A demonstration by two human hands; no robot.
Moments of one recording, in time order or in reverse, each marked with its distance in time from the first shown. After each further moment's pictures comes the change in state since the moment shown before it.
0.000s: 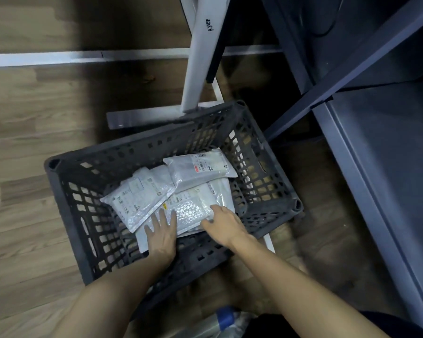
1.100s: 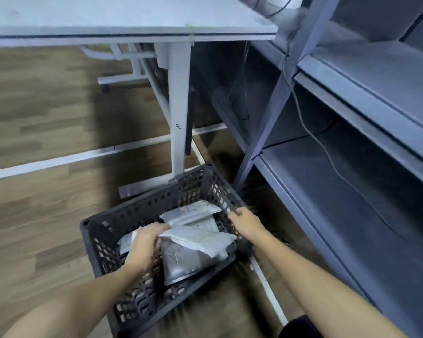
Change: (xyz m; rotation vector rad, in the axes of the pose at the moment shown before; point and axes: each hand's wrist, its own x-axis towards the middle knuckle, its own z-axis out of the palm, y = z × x) left_hand -0.110 -0.020 -0.176 -0.529 0.636 0.560; right_hand -0.103 0.035 -0.127 0.534 0.324 0.045
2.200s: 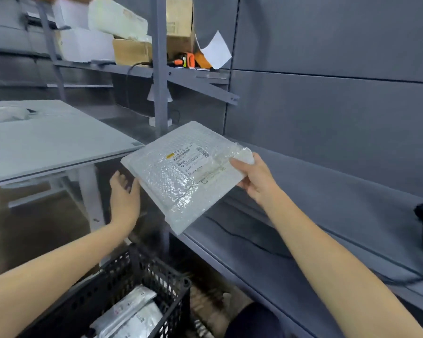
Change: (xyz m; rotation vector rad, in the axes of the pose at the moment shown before) left_hand 0.102 0.324 -0.091 -0.686 0.372 0.035; right_hand -0.251 -0.015 -0.299 1.142 0.445 -0.570
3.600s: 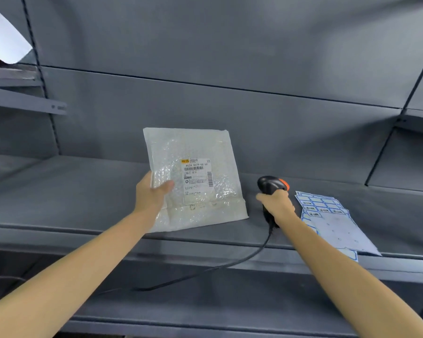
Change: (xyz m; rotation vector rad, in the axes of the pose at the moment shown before) left_hand -0.111 0.122 0.304 -0.442 -0.896 -0.090; right_hand -0.113 -0.080 -0.287 -0.878 1.231 0.346
